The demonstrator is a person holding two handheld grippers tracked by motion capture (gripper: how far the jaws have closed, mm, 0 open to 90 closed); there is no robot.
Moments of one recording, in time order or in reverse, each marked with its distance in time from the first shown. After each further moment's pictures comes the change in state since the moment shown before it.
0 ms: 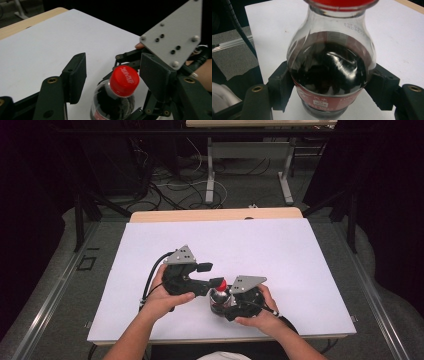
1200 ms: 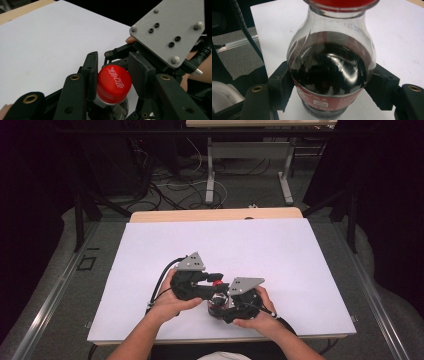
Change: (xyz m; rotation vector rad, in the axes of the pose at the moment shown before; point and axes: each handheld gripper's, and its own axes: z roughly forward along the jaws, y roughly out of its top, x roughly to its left) left arm -0.010 -0.008 0.020 0.050 0.008 -0.006; right arm 0.004 0.000 0.004 0.005 0.021 0.011
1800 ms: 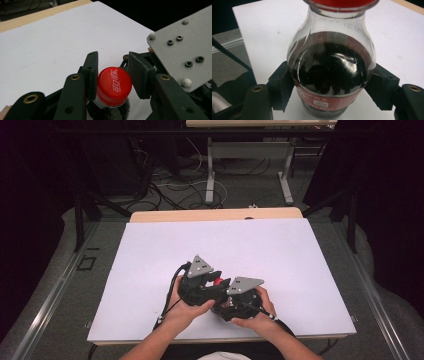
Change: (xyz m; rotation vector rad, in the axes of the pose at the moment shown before) left arm -0.023 0.003 0.008 -0.021 0.225 -0.083; right arm 0.002 0.000 0.000 0.012 -0.066 0.021
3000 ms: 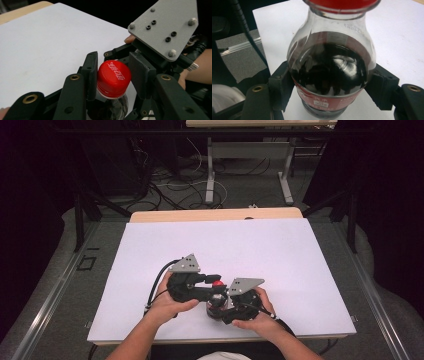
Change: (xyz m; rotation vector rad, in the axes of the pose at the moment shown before) left arm 0.028 -0.008 -0.008 -0.010 -0.251 0.086; right arm 0.002 0.000 0.000 -0.022 0.067 0.012
